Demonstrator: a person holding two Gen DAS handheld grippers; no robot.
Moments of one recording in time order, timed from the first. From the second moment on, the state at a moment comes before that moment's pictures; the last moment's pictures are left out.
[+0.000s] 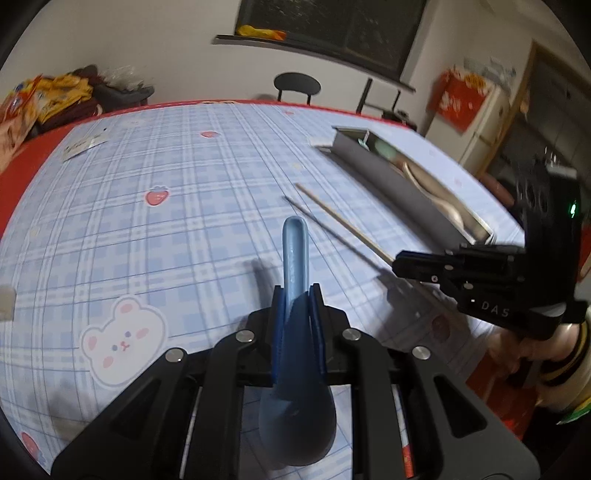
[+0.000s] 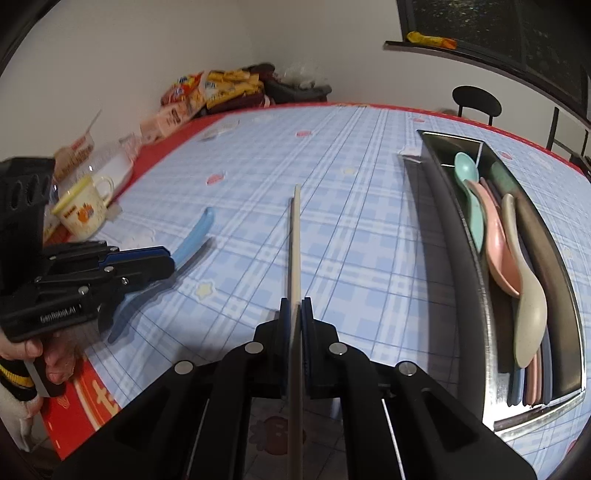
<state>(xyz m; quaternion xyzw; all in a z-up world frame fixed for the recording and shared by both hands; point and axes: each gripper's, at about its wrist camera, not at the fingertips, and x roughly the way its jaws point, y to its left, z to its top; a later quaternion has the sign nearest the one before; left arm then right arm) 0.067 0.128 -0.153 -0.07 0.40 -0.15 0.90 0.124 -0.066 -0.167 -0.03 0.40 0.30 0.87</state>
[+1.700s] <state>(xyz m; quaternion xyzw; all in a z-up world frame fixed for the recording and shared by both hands) 0.208 -0.056 -0.137 -0.26 0.37 -0.13 0.88 0.217 -0.239 -0.159 0.17 0.36 0.27 0.88</state>
